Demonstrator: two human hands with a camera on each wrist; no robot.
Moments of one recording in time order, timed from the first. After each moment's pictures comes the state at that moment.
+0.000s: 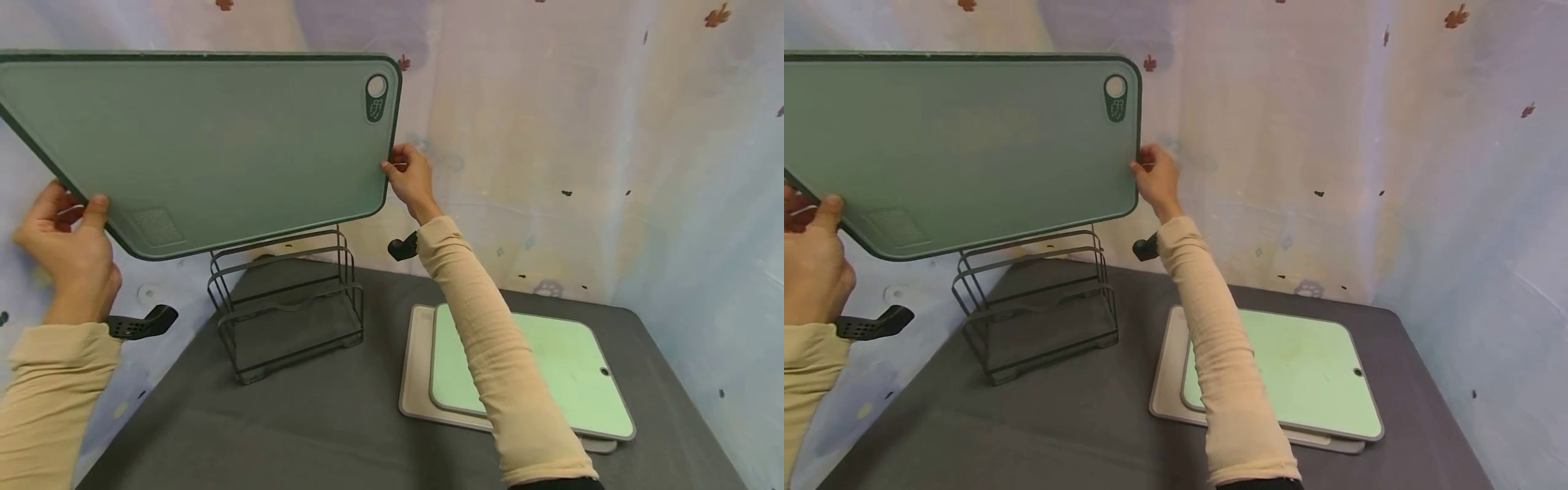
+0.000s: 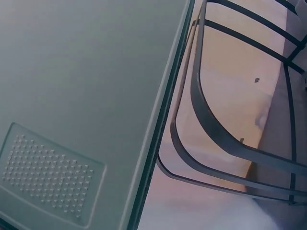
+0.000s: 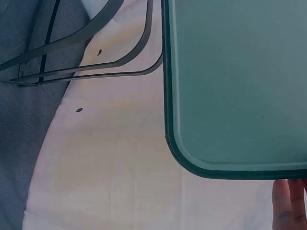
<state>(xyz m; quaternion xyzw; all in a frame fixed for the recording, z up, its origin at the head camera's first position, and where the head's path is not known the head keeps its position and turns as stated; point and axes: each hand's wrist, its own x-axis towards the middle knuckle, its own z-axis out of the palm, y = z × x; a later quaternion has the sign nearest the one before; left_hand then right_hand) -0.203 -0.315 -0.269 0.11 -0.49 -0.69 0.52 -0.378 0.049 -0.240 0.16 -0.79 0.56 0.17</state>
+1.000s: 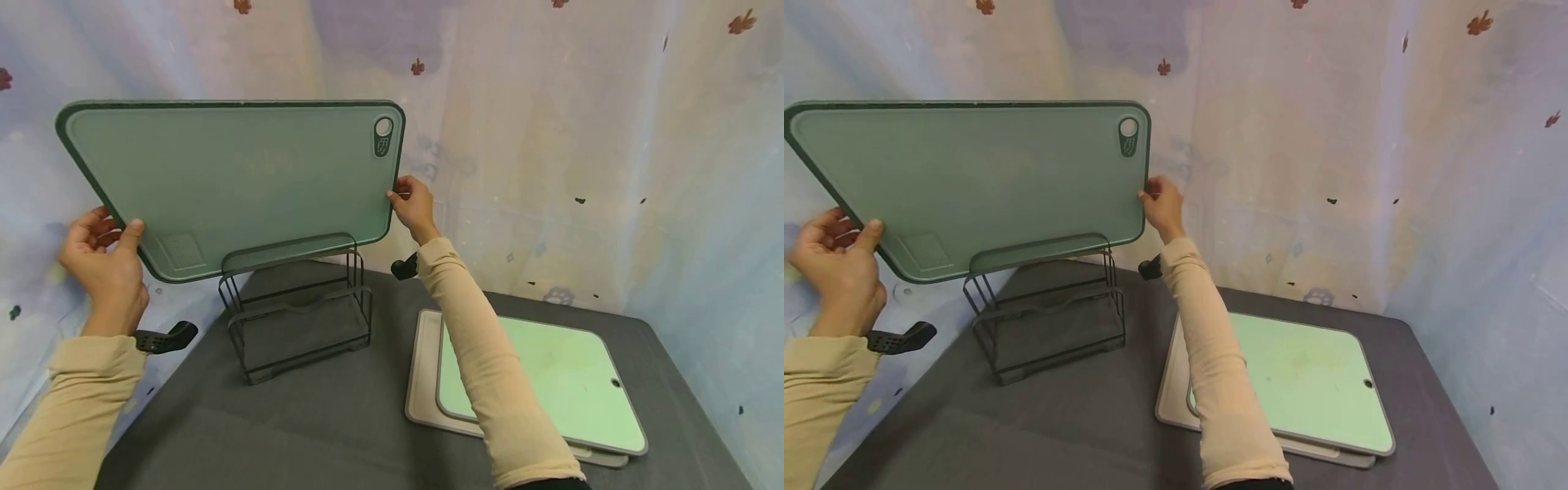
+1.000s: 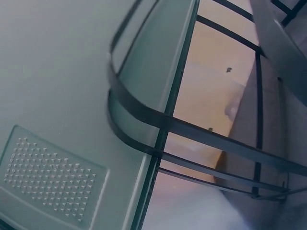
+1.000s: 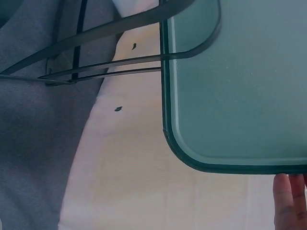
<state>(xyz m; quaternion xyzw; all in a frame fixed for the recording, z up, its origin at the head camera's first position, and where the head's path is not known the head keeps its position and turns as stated) -0.206 -0.309 -0.301 0.13 -0.43 -0.73 0.51 -0.384 0.053 -0.291 0.14 -0.81 0.55 0.14</state>
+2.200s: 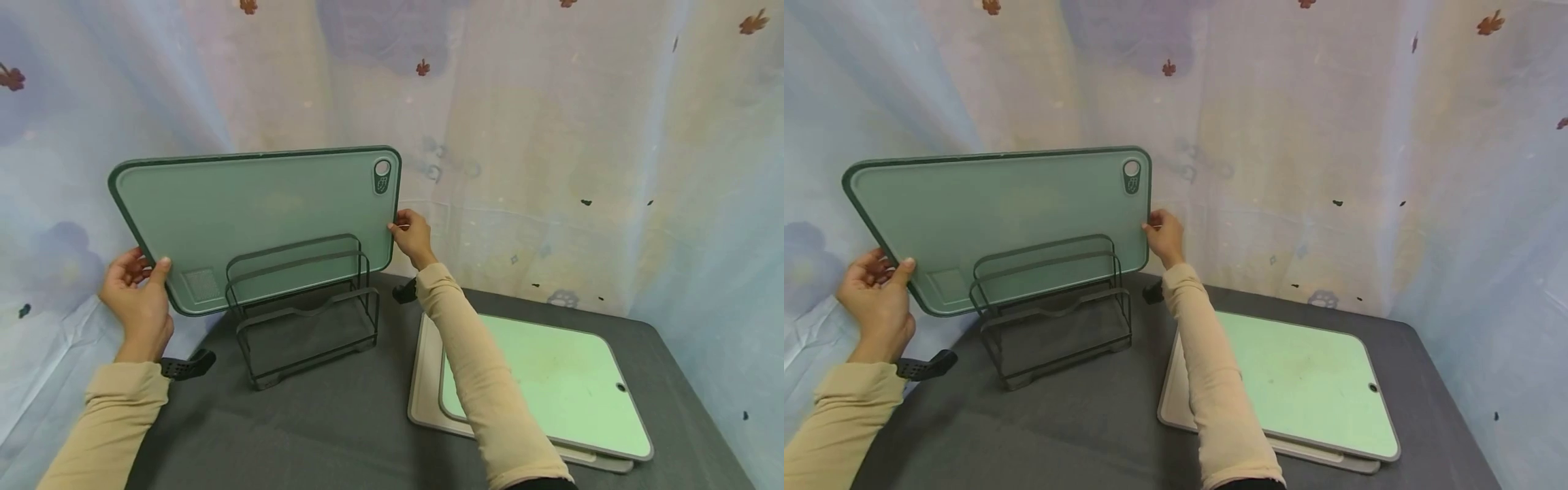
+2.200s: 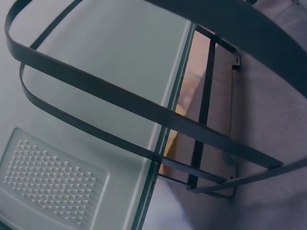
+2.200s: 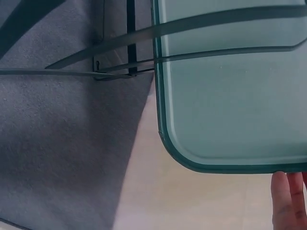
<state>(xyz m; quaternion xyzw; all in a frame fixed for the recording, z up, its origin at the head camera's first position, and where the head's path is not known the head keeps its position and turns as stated) -0.199 -0.304 -0.365 0.16 -0.46 -0.72 0.50 -0.385 0.054 -0.348 0.11 -0.82 0.55 0.09</state>
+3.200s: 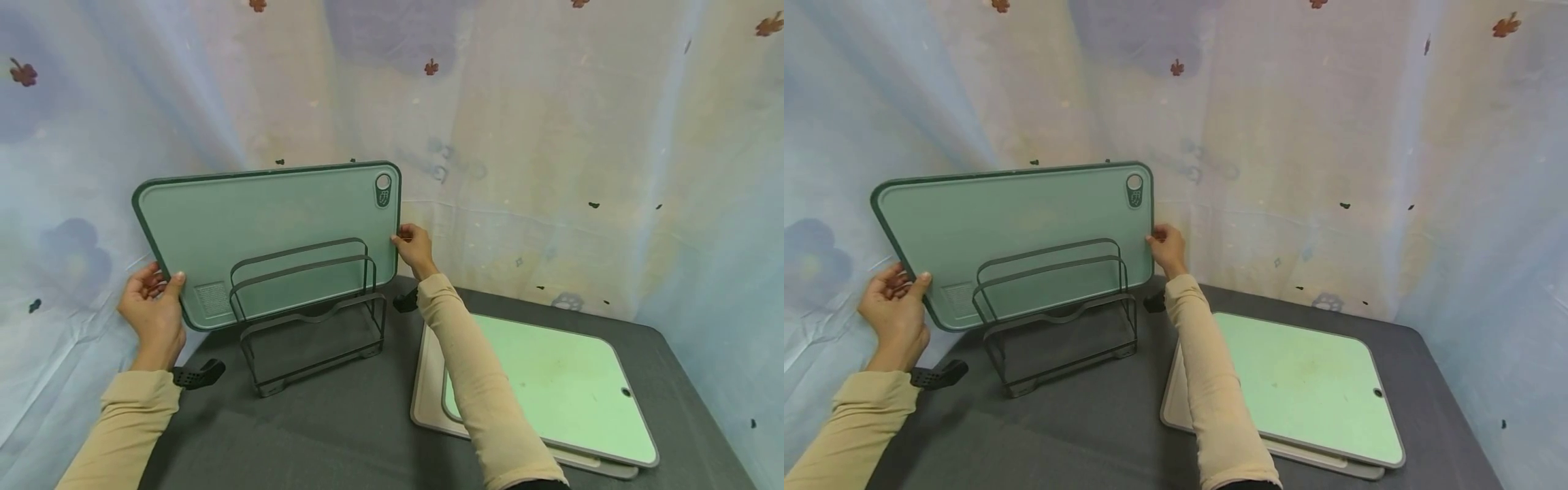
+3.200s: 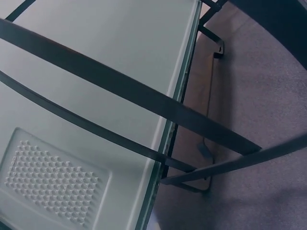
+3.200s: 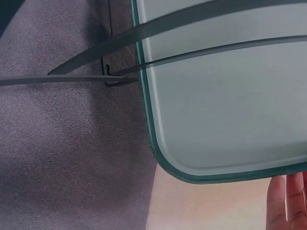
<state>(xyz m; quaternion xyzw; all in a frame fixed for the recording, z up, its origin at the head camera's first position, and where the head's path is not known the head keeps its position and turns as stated) -0.194 -0.296 -0.395 0.19 -0.47 -0.71 0.48 -0.382 0.055 -0.374 0.07 -0.82 0.57 0.06</state>
